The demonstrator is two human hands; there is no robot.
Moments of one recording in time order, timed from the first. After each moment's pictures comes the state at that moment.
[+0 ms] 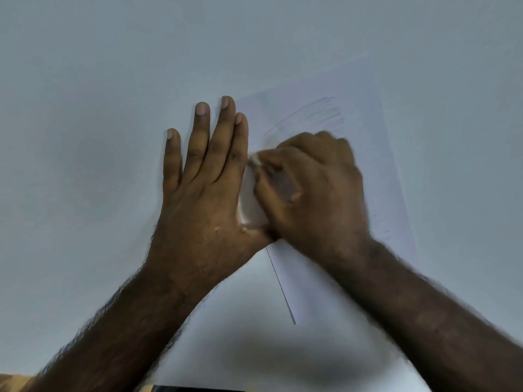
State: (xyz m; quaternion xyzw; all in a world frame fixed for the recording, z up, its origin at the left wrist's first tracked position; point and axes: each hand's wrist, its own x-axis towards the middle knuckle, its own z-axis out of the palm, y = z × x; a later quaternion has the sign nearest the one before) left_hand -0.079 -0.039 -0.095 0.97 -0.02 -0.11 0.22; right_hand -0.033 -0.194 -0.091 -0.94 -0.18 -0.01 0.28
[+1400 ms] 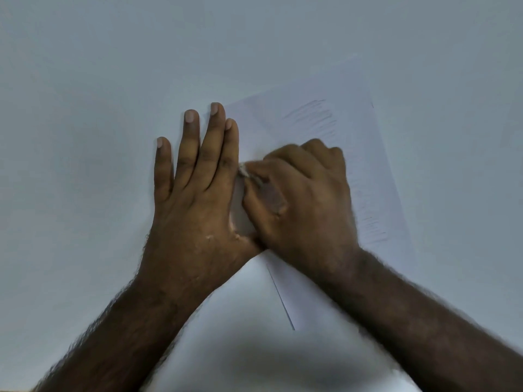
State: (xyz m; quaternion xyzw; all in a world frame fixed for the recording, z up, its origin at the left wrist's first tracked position) left_hand -0.079 -0.040 -0.095 0.97 -0.02 -0.11 0.23; right_hand -0.042 -0.191 -0.096 -0.94 -0.18 -0.03 0.27
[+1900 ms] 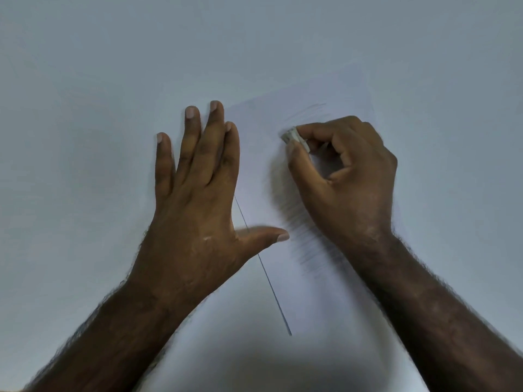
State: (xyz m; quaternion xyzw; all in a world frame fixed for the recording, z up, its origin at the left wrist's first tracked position) left_hand -0.075 -0.033 -0.090 0.96 -0.04 -0.14 0.24; right_hand -0.019 -0.223 -0.101 -0.94 -0.03 -0.04 0.35
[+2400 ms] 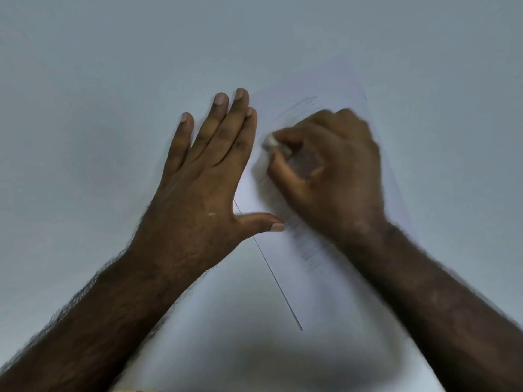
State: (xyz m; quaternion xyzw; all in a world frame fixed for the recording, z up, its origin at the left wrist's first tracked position) left_hand -0.058 -0.027 -0.100 0.95 -0.11 -0.14 0.25; right_hand -0.016 -0.217 -0.101 -0.94 -0.15 -0.04 0.30
